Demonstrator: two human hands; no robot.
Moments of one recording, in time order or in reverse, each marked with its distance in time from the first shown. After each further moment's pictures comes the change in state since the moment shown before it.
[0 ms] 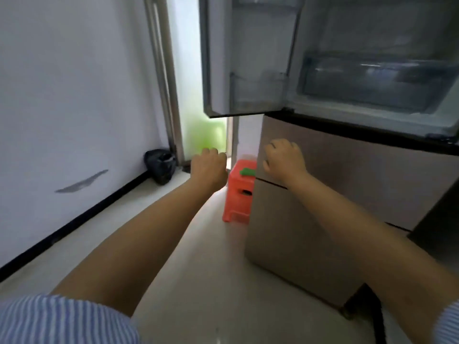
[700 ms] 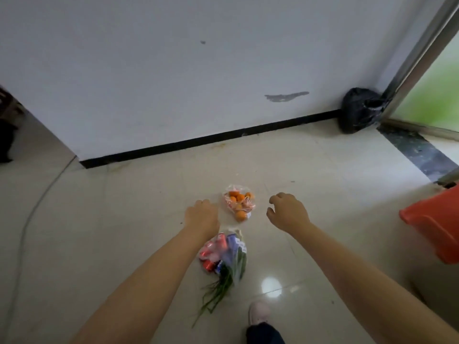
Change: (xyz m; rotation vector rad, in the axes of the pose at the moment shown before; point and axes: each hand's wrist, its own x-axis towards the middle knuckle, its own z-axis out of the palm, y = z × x) left_hand -0.375 -0.364 0.151 -0.082 -0.689 -0.884; right_hand -0.118 -0.491 0.195 0.225 -0.631 -0.715
